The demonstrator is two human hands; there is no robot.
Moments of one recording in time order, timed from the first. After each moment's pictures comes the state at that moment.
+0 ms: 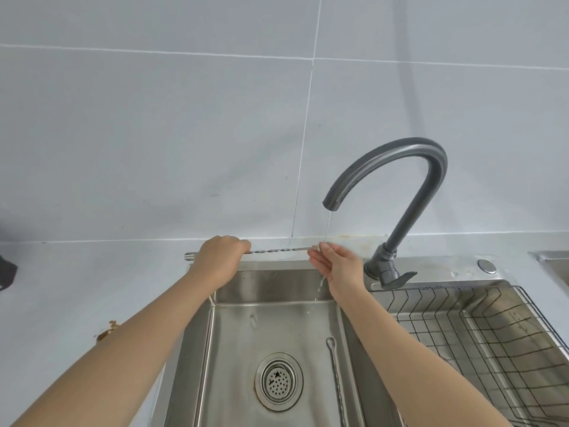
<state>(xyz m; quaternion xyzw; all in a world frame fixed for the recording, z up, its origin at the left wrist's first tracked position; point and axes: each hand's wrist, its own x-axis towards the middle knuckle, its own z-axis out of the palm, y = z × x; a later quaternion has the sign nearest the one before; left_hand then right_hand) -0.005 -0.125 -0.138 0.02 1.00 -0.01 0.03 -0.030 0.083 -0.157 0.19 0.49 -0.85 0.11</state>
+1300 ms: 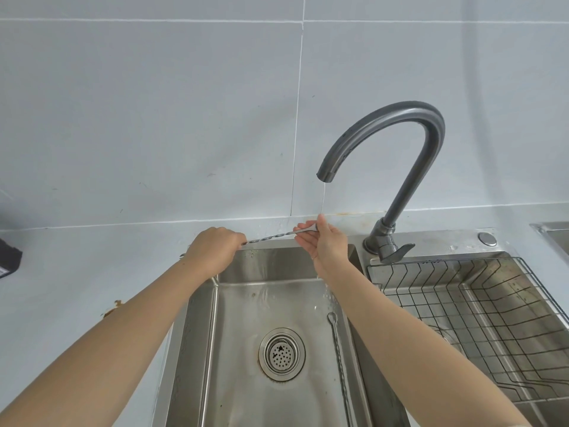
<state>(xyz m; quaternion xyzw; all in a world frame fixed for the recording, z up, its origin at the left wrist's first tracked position) 0.015 -0.126 -0.142 0.05 1.00 0.00 0.07 -0.024 0.062 -0.156 0.21 0.49 -0.84 0.12</state>
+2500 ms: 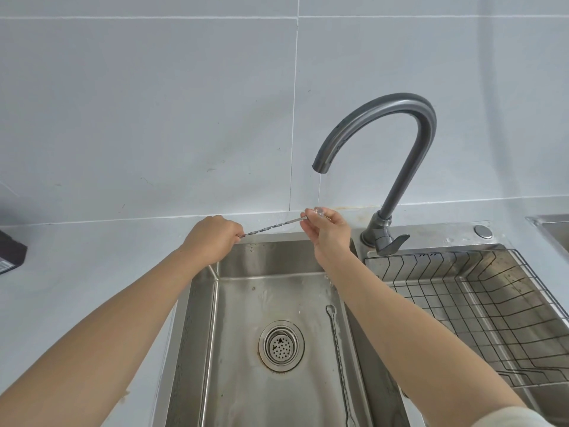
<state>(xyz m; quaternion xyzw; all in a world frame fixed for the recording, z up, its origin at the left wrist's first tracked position) 0.017 -0.126 -0.133 0.02 0.99 0.08 0.07 -0.021 0.068 -0.149 0.21 0.46 -0.86 0.07</state>
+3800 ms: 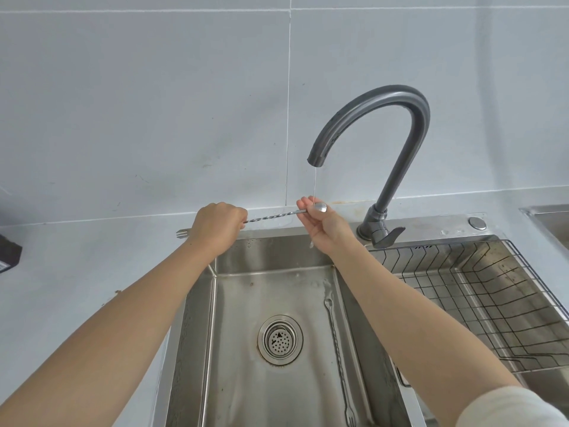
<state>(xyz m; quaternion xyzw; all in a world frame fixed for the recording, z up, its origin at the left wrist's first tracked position) 0.012 -0.107 -0.121 0.02 1.00 -0.01 -0.01 -0.036 0.082 -0.155 0.18 0.35 -0.90 0.19</state>
